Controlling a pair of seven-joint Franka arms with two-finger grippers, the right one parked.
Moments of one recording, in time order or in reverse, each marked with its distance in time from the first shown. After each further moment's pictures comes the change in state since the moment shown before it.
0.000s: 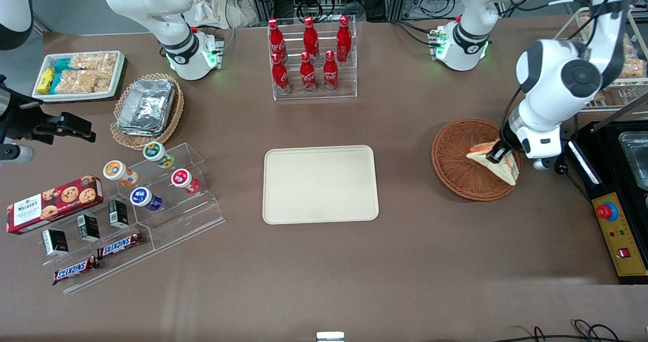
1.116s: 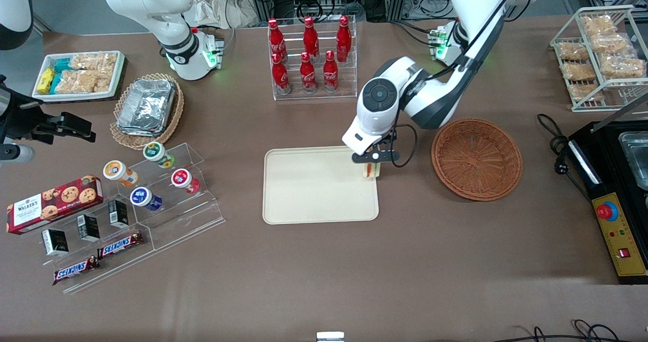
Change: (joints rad) arm -0.170 0.478 -0.437 0.275 0.164 0.071 0.116
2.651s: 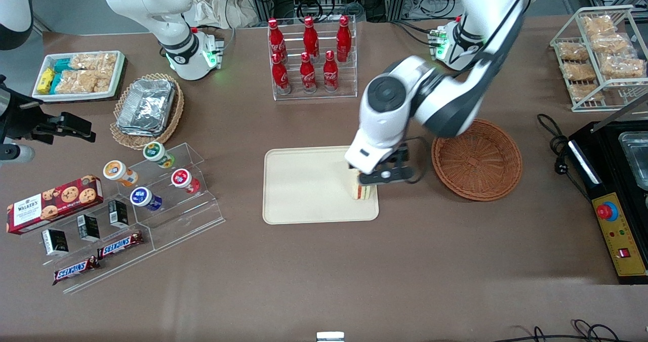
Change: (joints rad) arm 0.078 -0.037 0.009 0.405 0.069 -0.335 -0.066
